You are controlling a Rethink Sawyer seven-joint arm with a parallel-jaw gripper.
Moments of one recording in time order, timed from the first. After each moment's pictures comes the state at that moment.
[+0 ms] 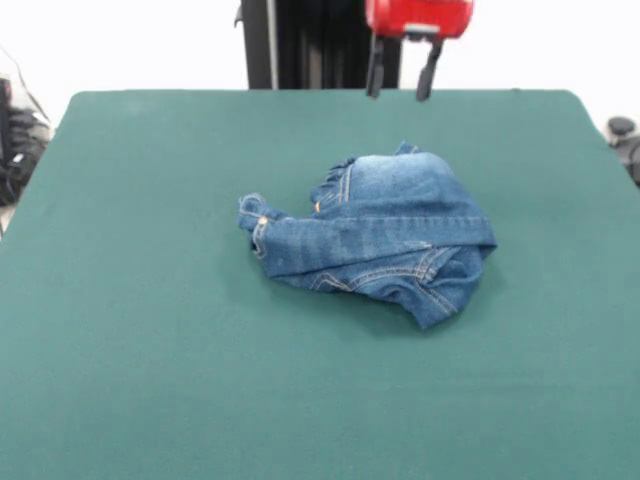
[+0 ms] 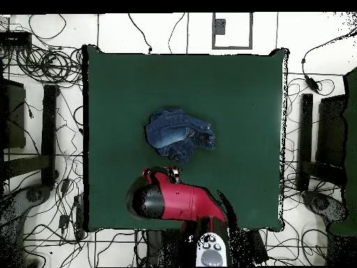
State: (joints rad) arm 0.00 -0.75 -0.13 1.97 -0.04 0.23 1.57
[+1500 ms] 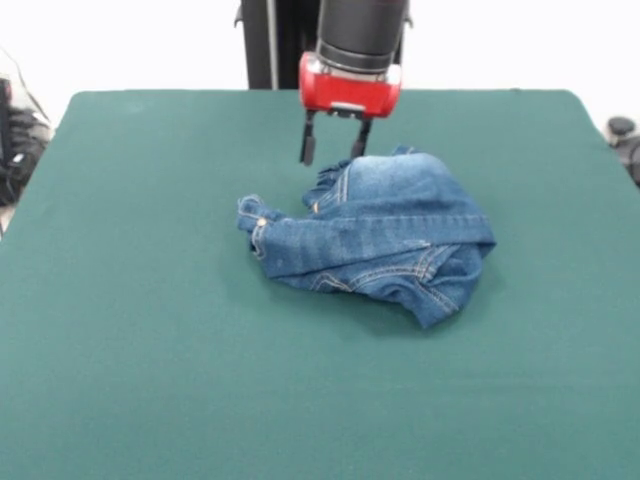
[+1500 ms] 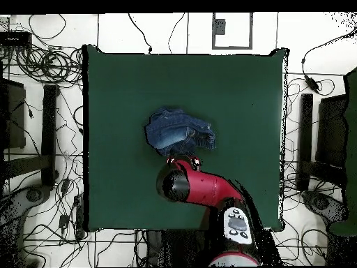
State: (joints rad) arm -0.11 -0.56 -0.14 1.87 -0.04 0.09 1.57
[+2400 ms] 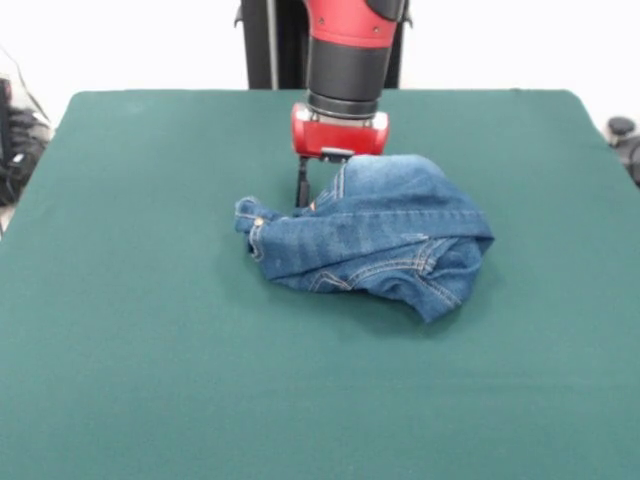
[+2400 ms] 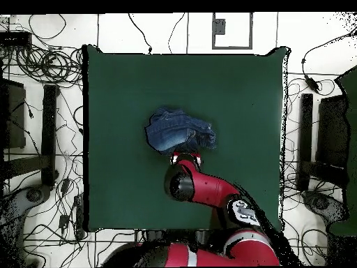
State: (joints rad) arm -0.21 -0.45 -0.06 1.89 -0.04 -0.14 1.57
